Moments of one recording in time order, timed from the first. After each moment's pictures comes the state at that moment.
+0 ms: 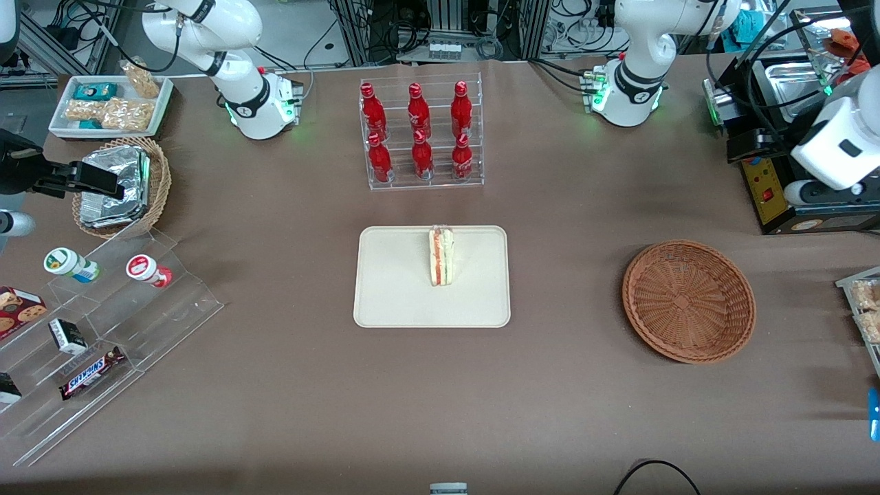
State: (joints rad) arm -0.14 0.10 0.04 -1.36 0.03 1.12 -0.09
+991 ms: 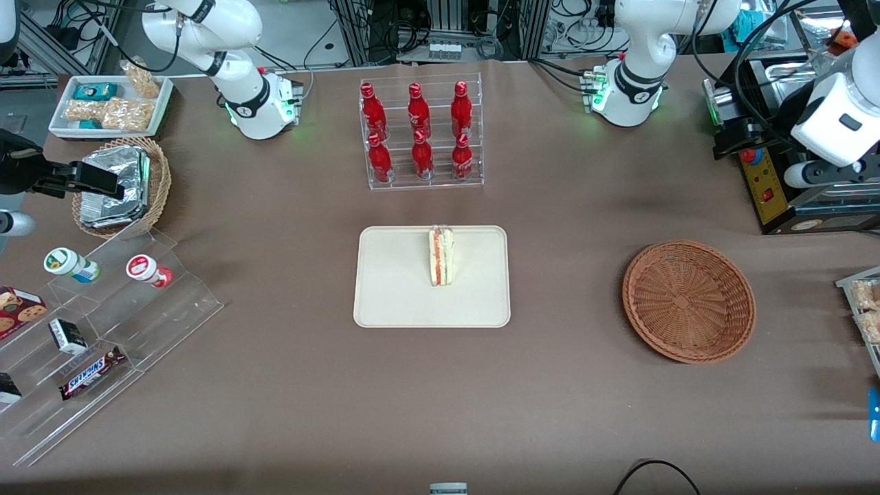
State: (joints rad) arm -0.15 -0.02 0.05 -1.51 -0.02 1.25 -0.22
